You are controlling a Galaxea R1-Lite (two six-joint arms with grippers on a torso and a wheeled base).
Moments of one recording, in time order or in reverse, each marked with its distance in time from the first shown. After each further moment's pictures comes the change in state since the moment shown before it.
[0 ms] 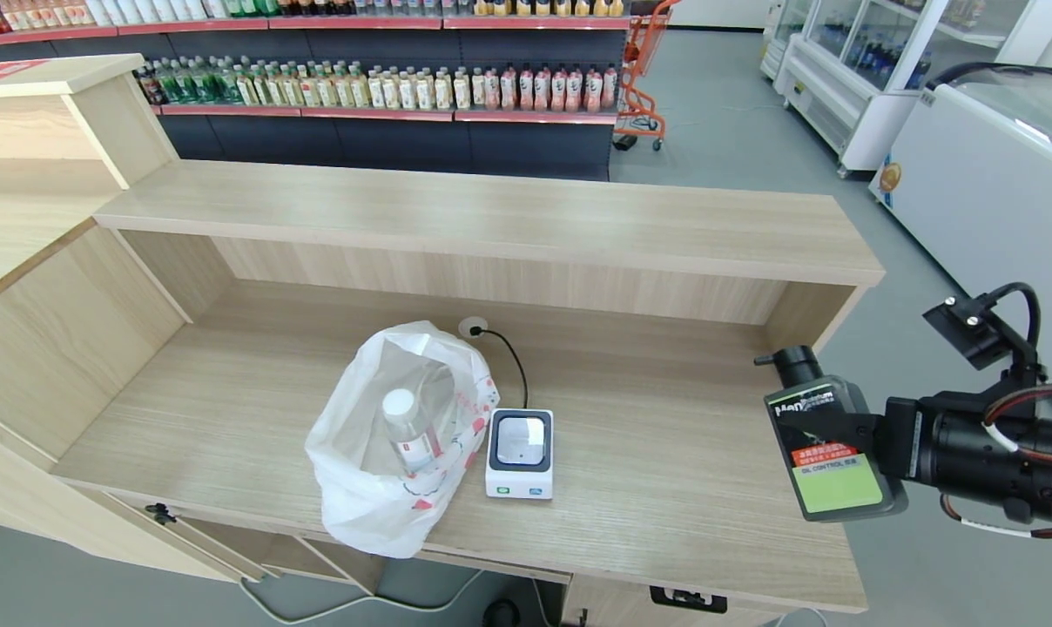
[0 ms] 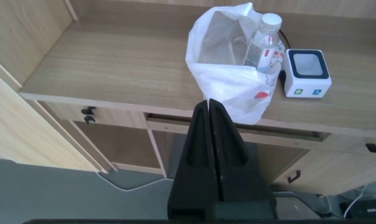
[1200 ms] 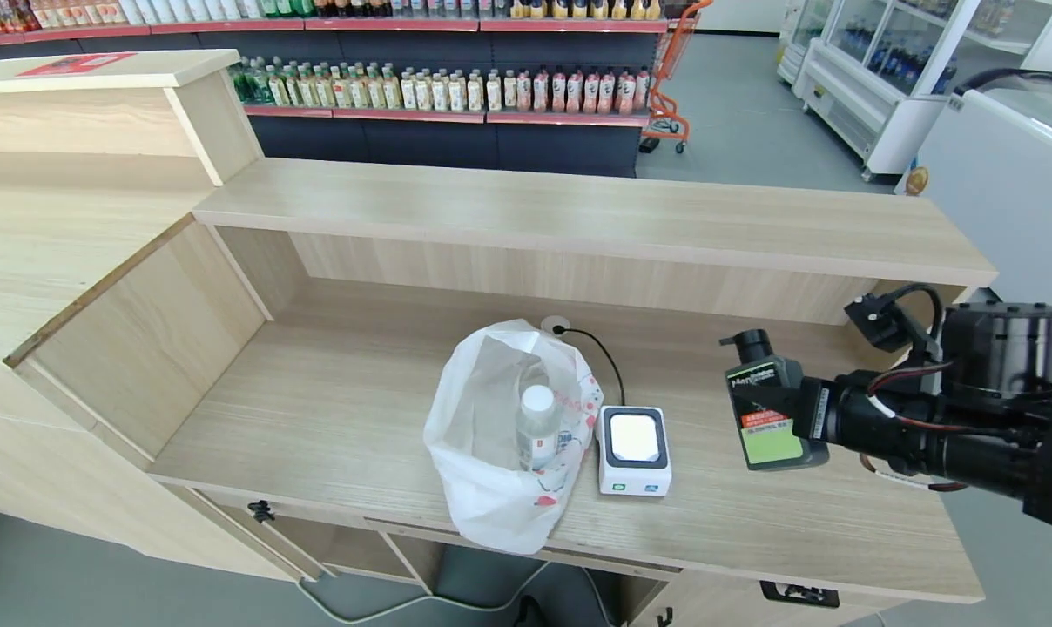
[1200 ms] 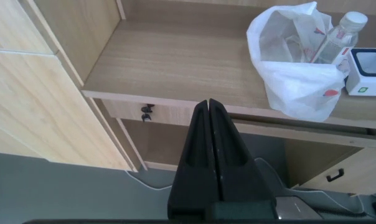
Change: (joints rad) left arm 0.000 0.000 0.000 0.000 0.000 0.000; right arm -0.018 0.300 -0.021 -0.335 -0.064 -0.081
